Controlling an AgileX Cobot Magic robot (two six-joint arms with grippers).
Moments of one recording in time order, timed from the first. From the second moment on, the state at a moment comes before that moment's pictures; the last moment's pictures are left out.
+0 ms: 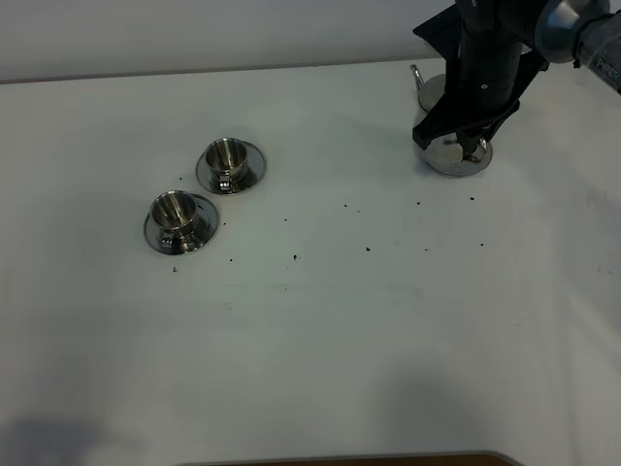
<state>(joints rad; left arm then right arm) -0.08 0.00 -0.46 0.01 1.06 -0.01 0.50 2.29 -2.01 -0.18 1.22 -0.13</state>
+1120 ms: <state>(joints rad) -0.08 0.00 -0.46 0.01 1.06 -0.01 0.50 2.29 -2.01 -0.17 1.14 -0.29</state>
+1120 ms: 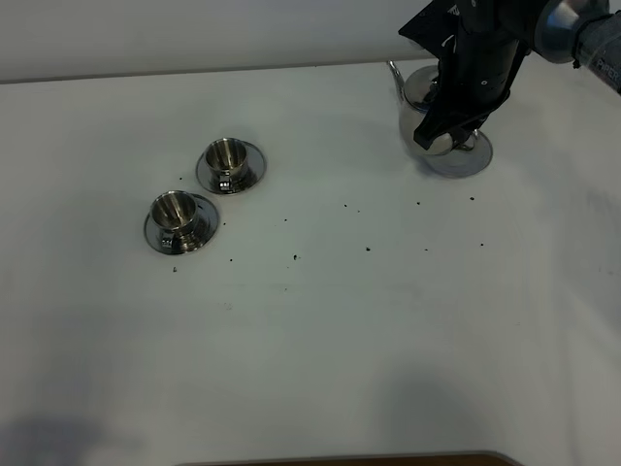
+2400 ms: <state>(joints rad) -0.08 0.00 -0.46 0.01 1.06 -0.01 0.52 2.25 -2.04 0.02 1.08 -0.40</state>
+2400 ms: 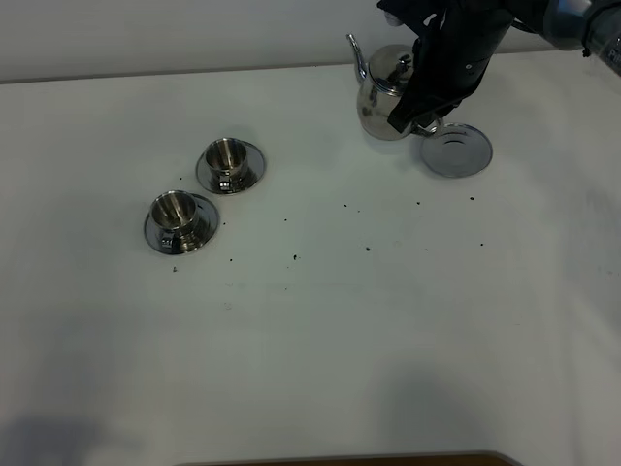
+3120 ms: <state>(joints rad) -0.08 0.00 -0.46 0.01 1.06 -0.01 0.71 2.25 -2.07 -0.08 1.07 -0.45</state>
